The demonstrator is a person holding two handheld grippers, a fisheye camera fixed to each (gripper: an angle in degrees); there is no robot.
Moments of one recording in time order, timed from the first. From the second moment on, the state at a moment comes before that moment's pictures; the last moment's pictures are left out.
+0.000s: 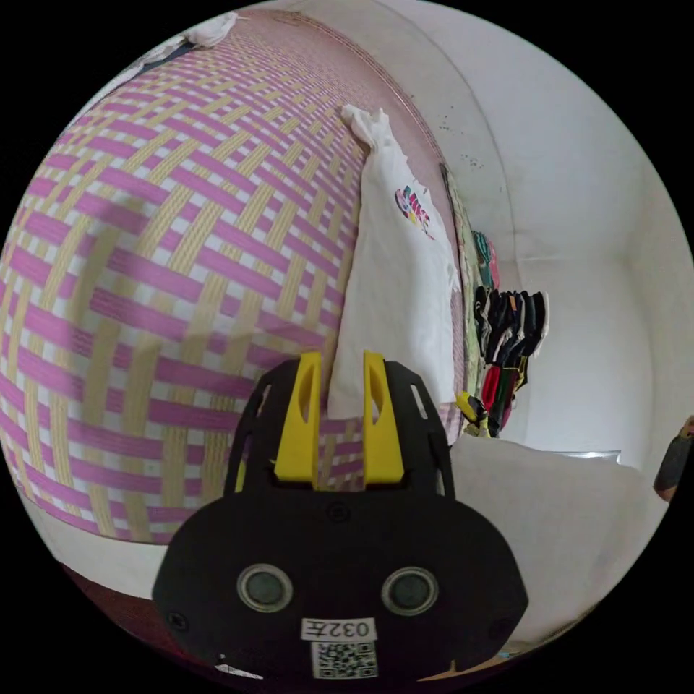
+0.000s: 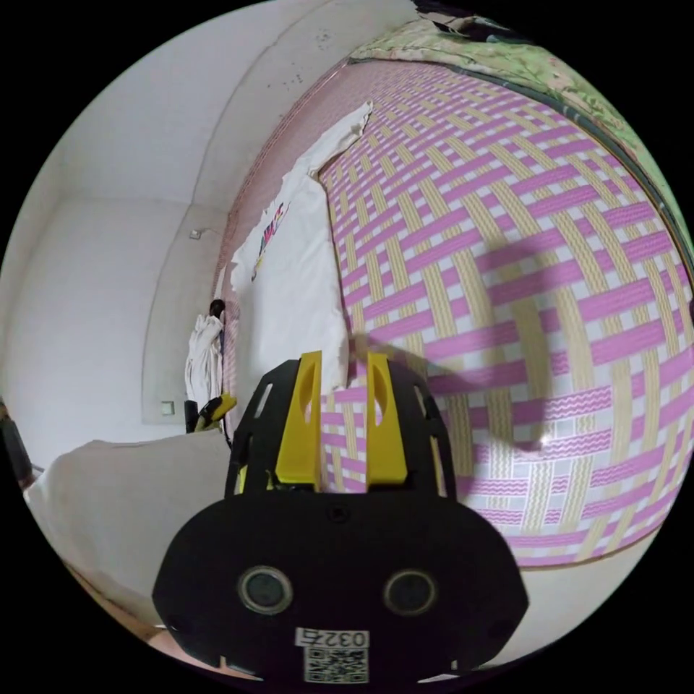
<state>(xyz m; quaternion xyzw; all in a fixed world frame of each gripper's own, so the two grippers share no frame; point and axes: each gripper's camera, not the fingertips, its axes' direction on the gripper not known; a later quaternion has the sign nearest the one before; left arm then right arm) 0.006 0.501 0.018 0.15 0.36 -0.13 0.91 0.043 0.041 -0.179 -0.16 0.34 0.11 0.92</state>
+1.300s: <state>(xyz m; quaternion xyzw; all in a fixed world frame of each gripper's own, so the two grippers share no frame) -0.070 0.461 0.068 0.12 0.35 -0.10 0.92 0.044 -0.020 -0.151 -0.18 0.44 0.15 0.86</state>
